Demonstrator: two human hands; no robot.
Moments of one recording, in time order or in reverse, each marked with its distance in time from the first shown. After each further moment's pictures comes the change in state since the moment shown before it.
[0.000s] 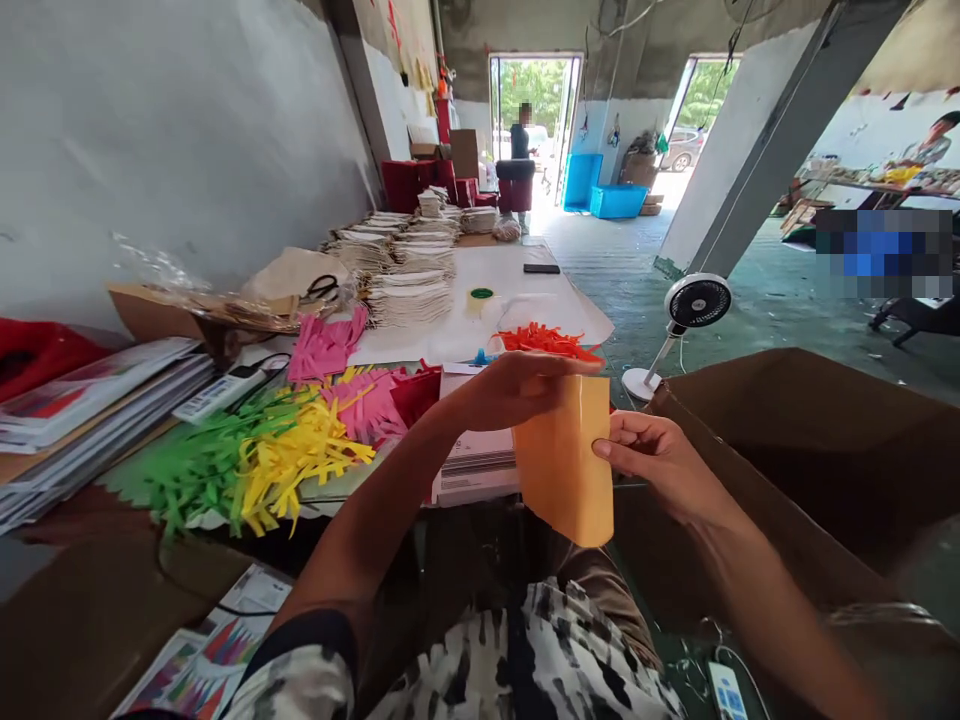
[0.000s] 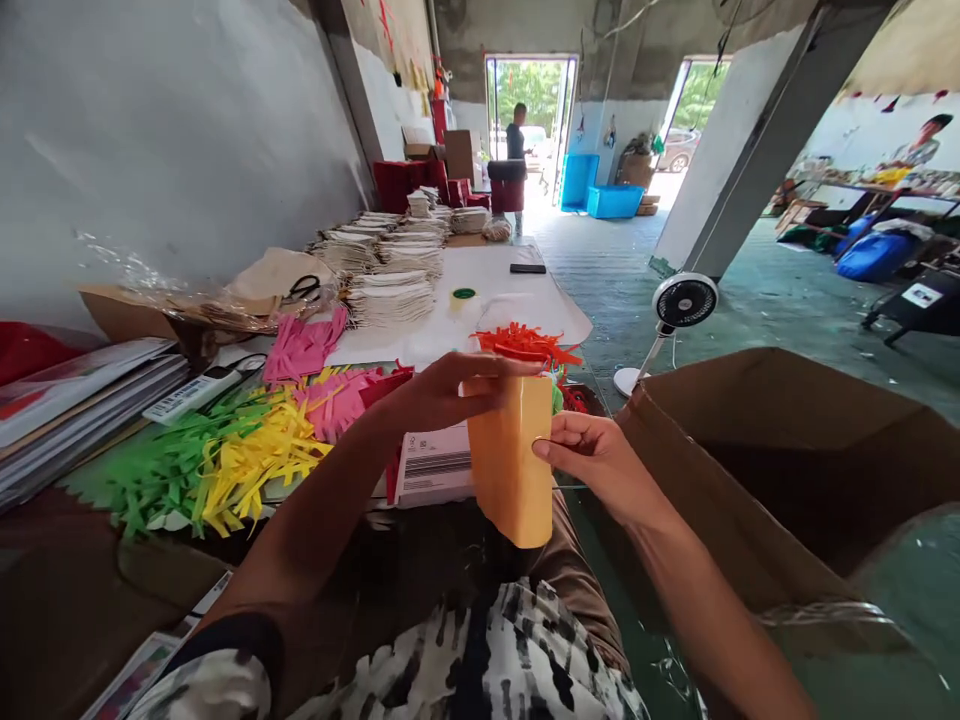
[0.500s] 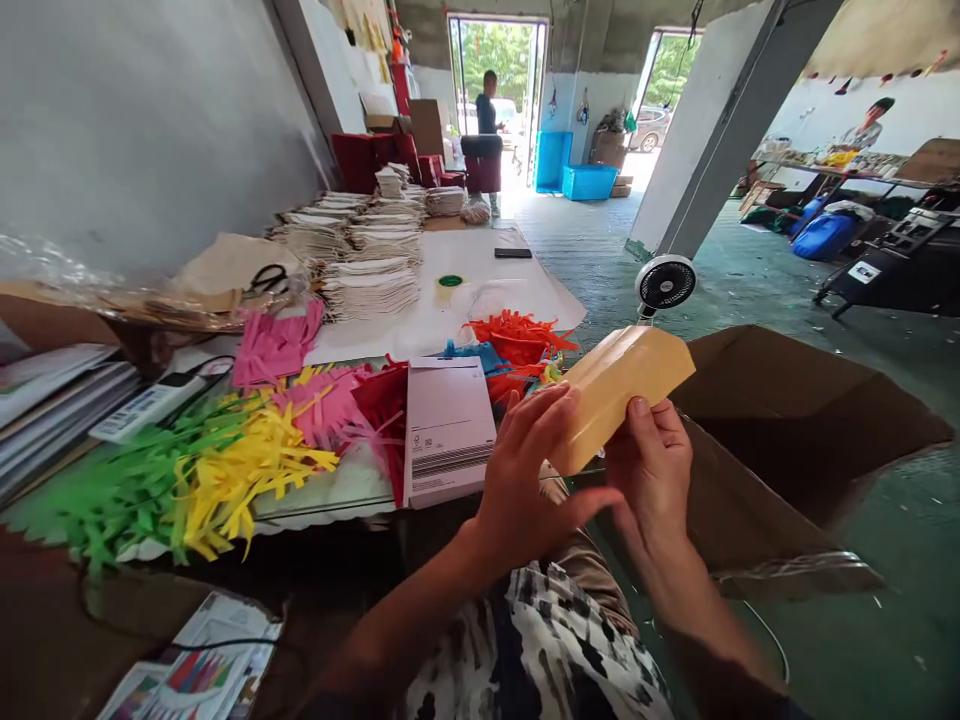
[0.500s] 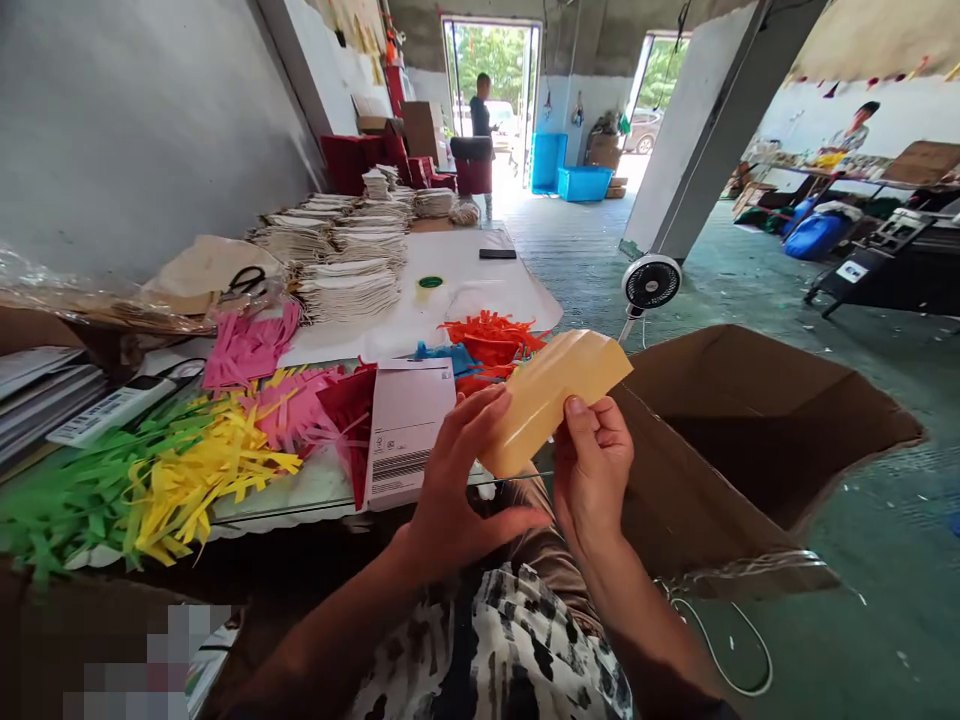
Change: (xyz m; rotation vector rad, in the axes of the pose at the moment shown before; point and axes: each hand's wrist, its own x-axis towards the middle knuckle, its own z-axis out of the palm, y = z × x) left_hand -0.057 -0.004 0.119 0.145 0.469 0.190; right_hand -0.003 0.015 0.031 0.419 0.772 -0.292
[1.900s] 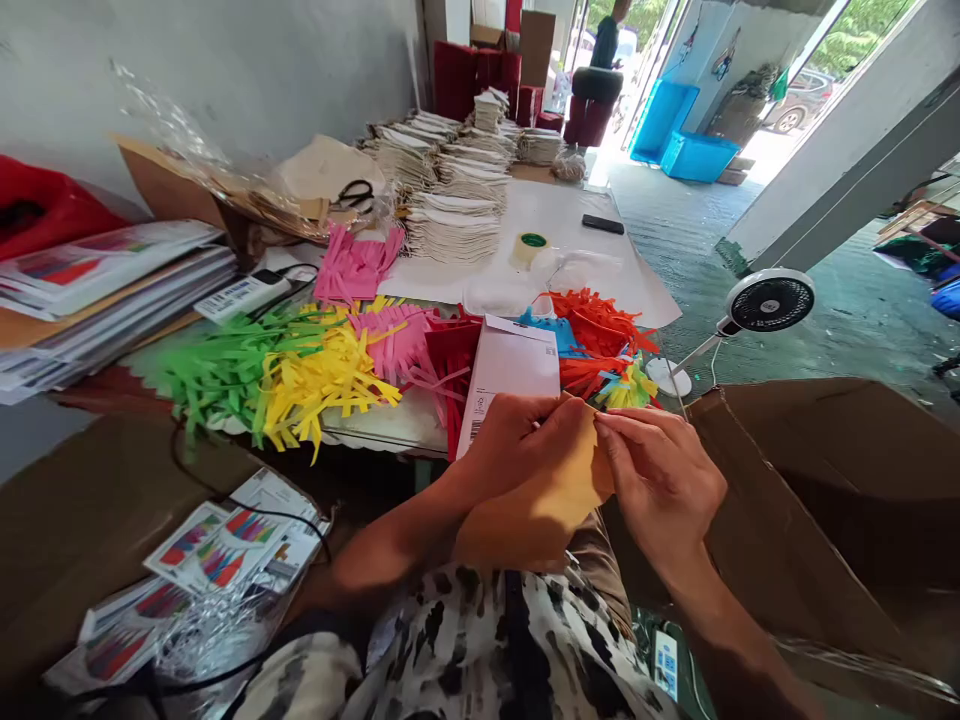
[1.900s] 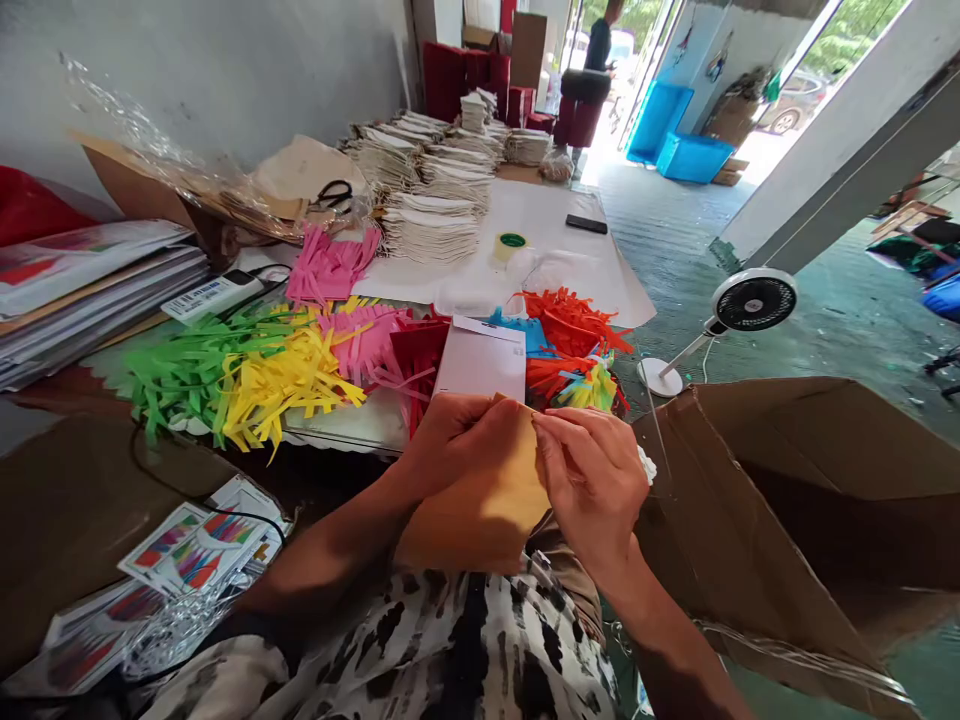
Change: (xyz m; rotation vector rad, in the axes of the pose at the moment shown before) left_hand -0.010 -0.032 -0.084 -0.245 -0.077 -0.629; right_hand -0.020 0.029 0.031 -0.878 -0.627 -0.846
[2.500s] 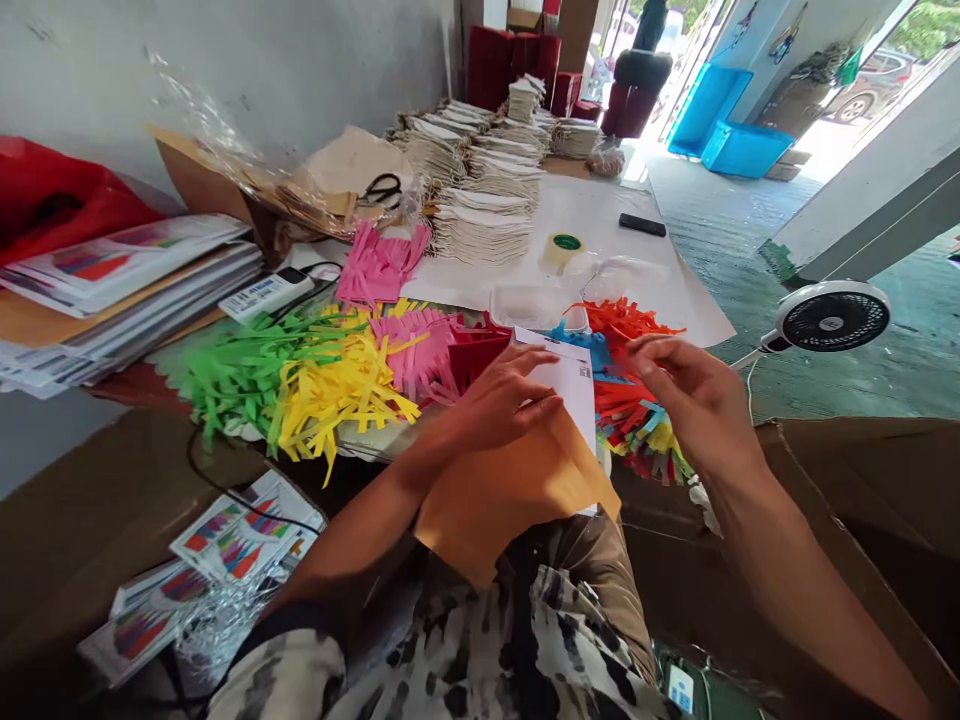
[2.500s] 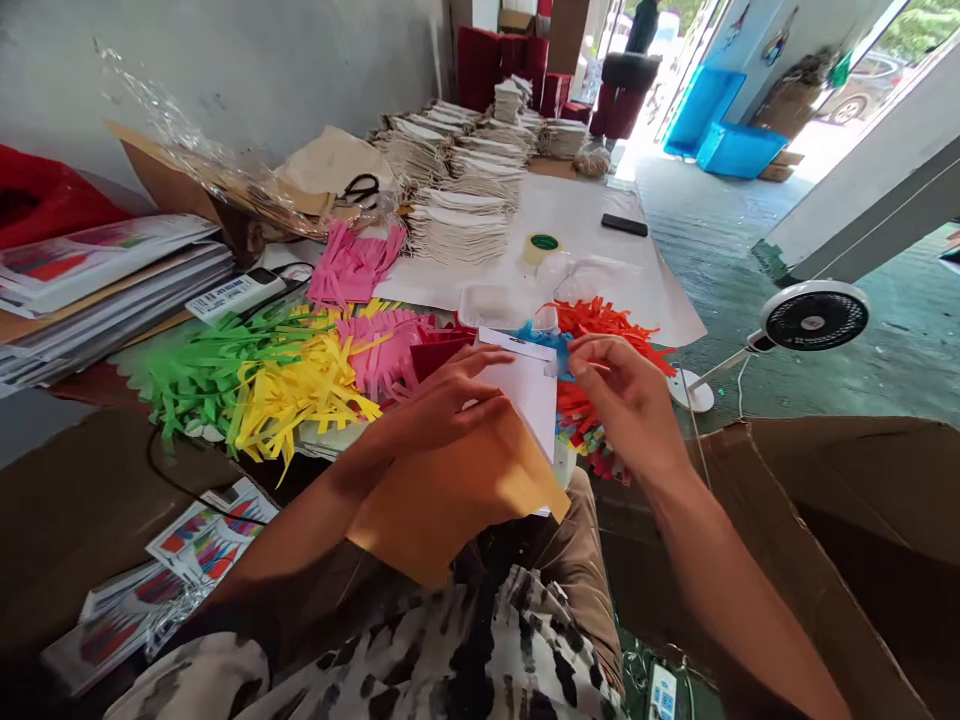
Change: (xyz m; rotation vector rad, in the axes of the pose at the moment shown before) left_hand 0.057 -0.036 -0.093 0.789 -0.118 0.236; right_hand 0.094 0.071 0.063 0.585 -0.302 0.383
